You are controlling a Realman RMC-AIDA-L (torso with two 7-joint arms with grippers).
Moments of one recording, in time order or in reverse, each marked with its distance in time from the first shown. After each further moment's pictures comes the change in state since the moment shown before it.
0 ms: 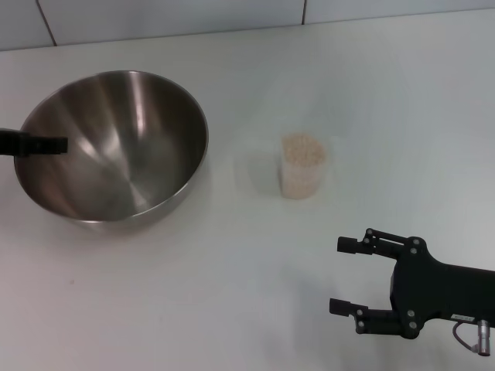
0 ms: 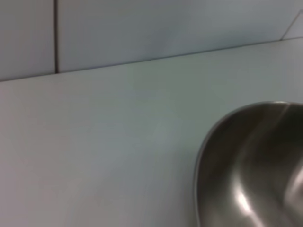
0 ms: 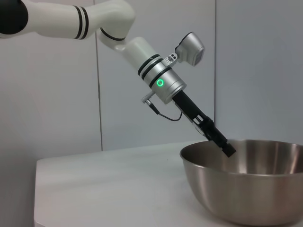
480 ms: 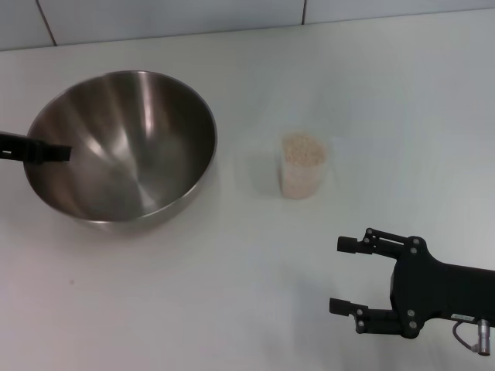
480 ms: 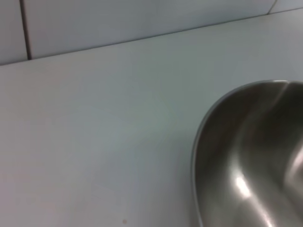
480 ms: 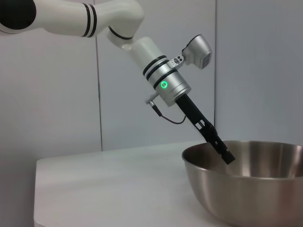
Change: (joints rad) left arm -0.061 0.006 -0.007 -0.063 0.049 0.029 0.019; right arm 0.000 0.000 0.000 -0.002 0.000 0.000 0.000
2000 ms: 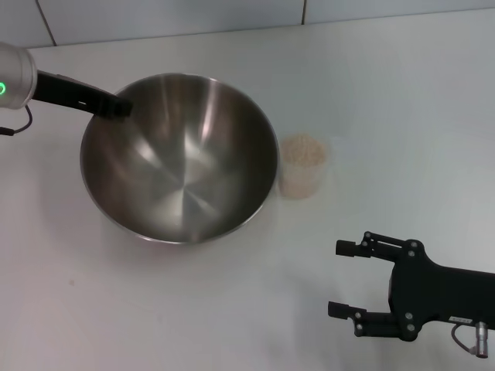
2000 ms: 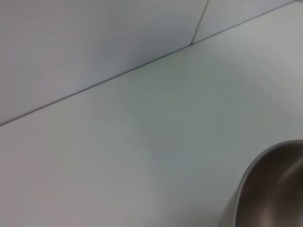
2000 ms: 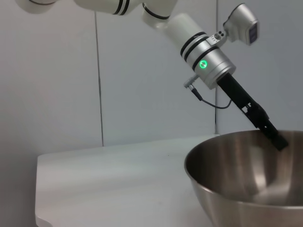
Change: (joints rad) left arm -0.282 -0.009 -0.090 -0.246 0.044 -0.039 0.118; right arm 0.000 0.002 -0.001 0.000 -0.012 0.011 0.000
